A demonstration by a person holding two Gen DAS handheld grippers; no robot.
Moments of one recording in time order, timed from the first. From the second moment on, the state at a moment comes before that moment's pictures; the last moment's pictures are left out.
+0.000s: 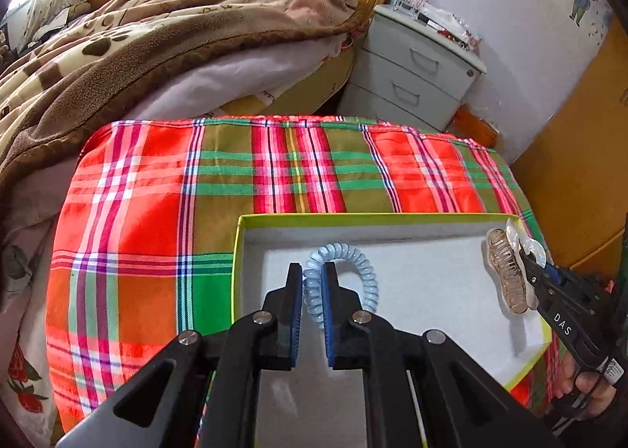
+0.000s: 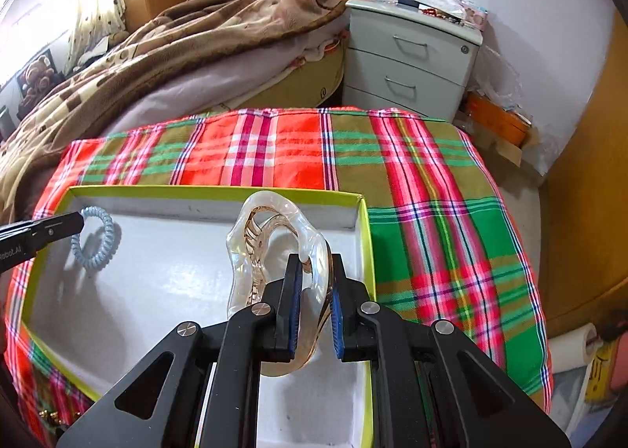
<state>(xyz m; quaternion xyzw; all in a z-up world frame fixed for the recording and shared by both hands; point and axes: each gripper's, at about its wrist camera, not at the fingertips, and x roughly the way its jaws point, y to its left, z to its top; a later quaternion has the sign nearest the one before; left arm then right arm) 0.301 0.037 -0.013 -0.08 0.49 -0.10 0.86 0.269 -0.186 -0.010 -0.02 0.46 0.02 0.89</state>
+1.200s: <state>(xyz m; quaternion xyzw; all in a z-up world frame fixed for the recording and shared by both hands) 0.251 0.046 0.025 -0.08 0.45 -0.12 0.88 0.231 -0.192 0.029 0.01 0.40 0.04 0.92</state>
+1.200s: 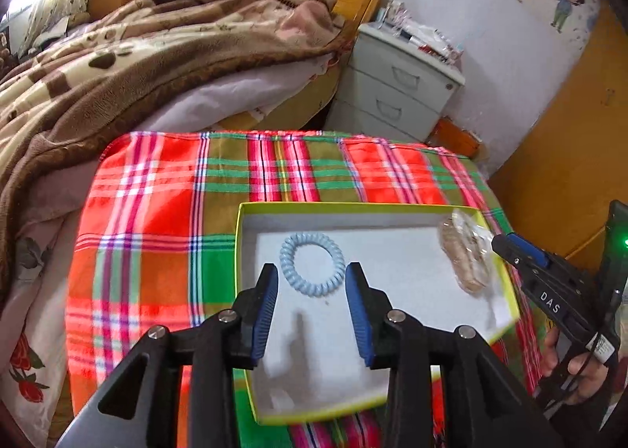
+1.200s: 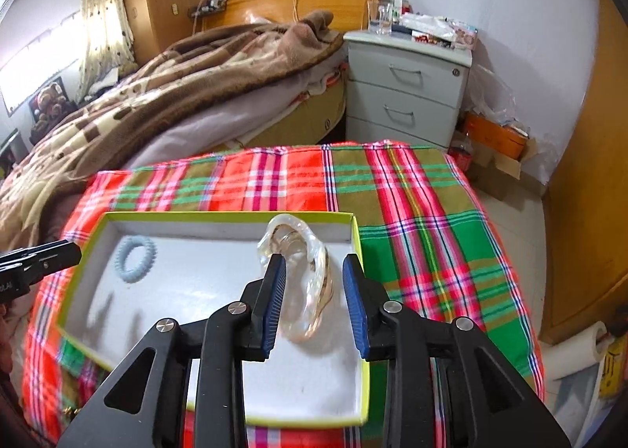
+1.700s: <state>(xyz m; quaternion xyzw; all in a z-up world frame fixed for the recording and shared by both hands) 0.135 0.062 0.028 -0.09 0.43 -0.12 0.89 0.112 -0.178 0.025 0.03 0.39 0.09 0.91</state>
